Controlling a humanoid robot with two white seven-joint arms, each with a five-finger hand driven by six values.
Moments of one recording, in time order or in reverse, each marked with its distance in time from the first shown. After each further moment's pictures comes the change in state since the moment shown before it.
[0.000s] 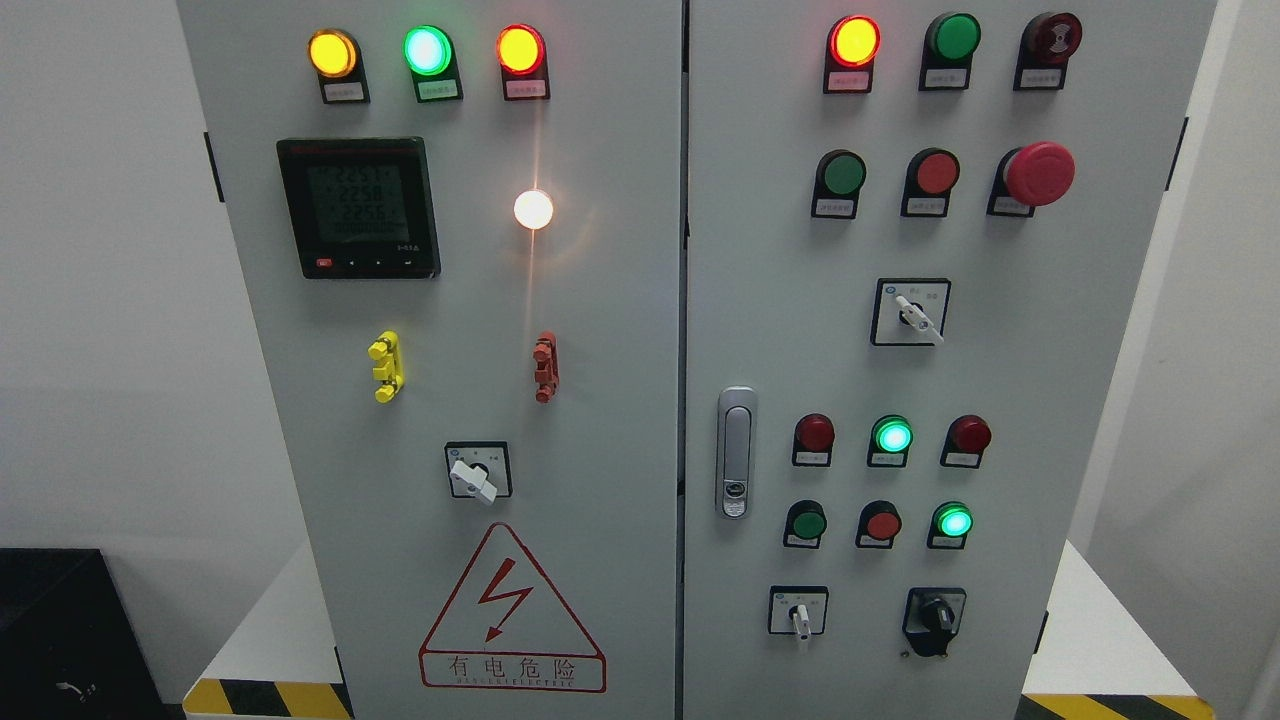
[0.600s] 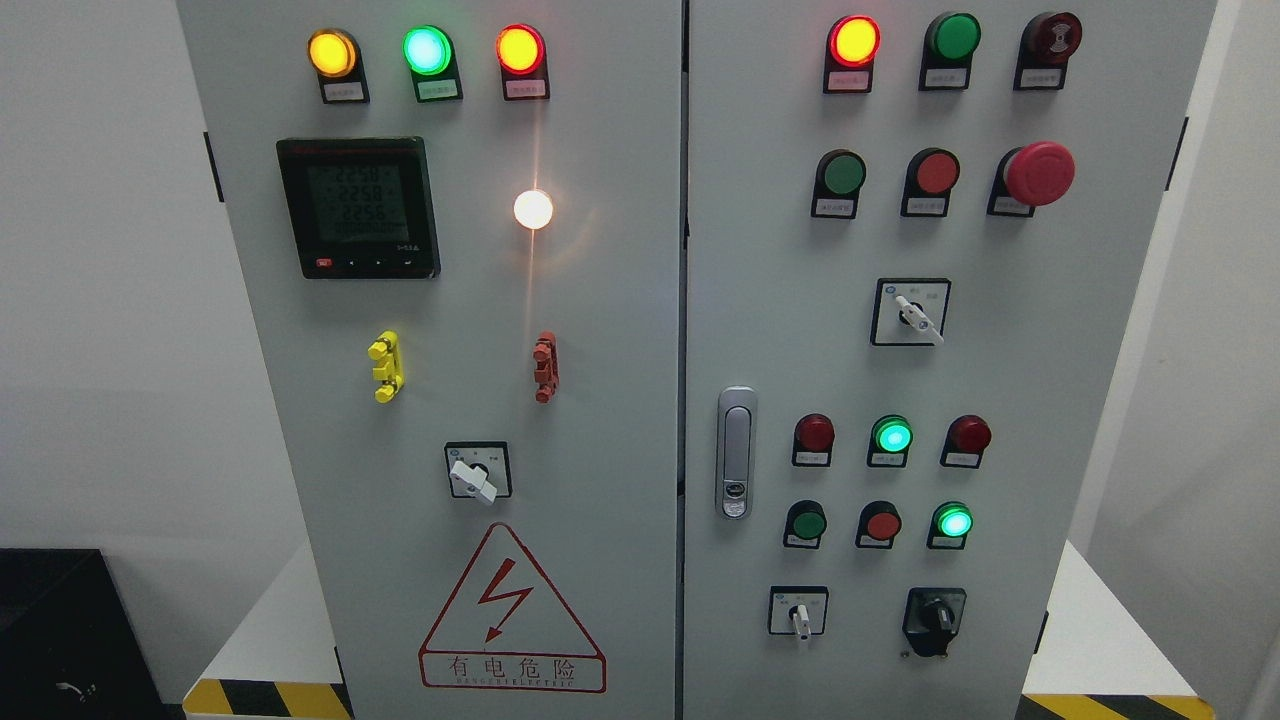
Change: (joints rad) left arm 0.000 0.000 0.000 0.000 0.000 0.000 0.000; right arm -0.086 0.003 -0.028 -0.025 0.098 0.029 0.048
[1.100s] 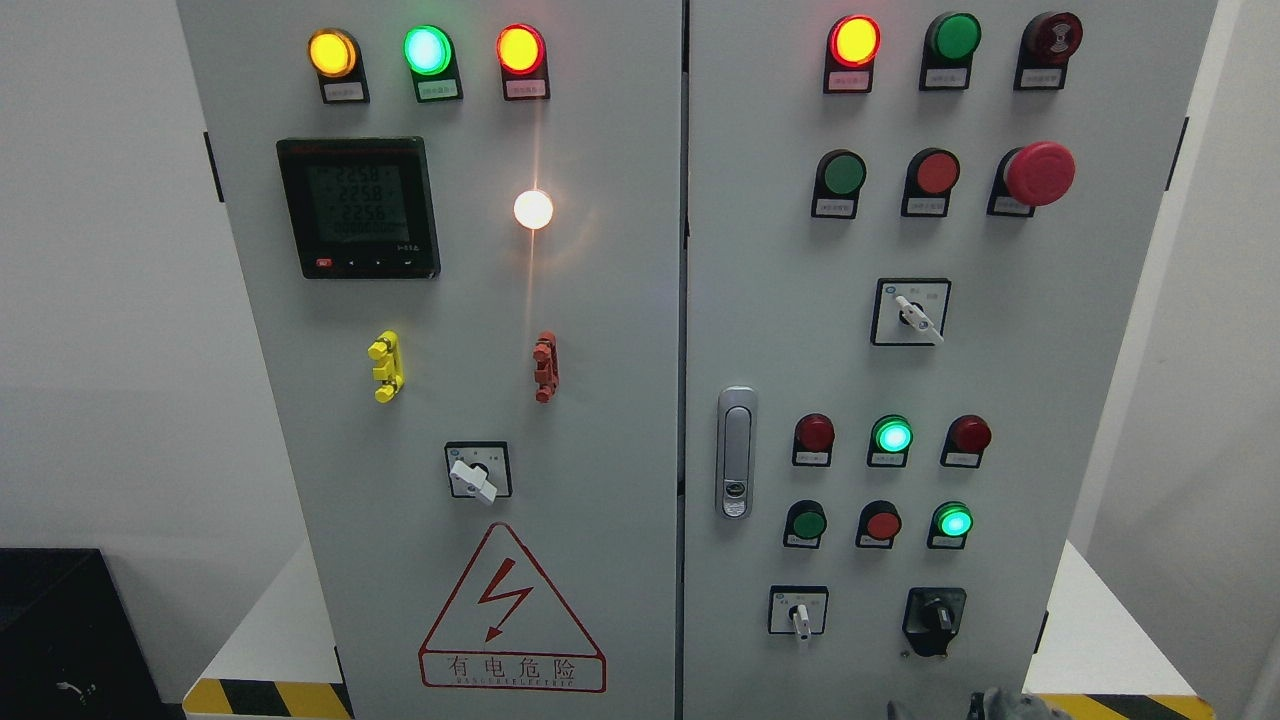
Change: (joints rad) left arm 0.000 0.000 0.000 0.000 0.000 0.000 0.000; right arm -0.069 0.003 -0.020 0.004 0.034 0.023 0.053
